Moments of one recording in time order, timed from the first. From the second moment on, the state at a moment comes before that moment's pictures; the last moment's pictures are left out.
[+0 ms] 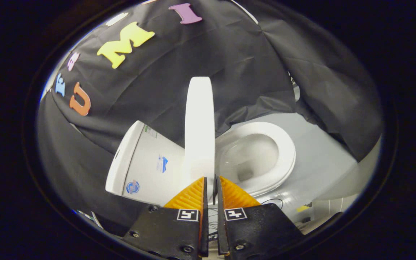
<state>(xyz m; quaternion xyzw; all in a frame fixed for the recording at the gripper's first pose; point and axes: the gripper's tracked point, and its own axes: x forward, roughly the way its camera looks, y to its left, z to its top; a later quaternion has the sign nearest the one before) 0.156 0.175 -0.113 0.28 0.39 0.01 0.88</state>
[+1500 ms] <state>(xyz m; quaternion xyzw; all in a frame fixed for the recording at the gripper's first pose) 0.163 0.307 -0.064 0.20 0.39 0.09 0.90</state>
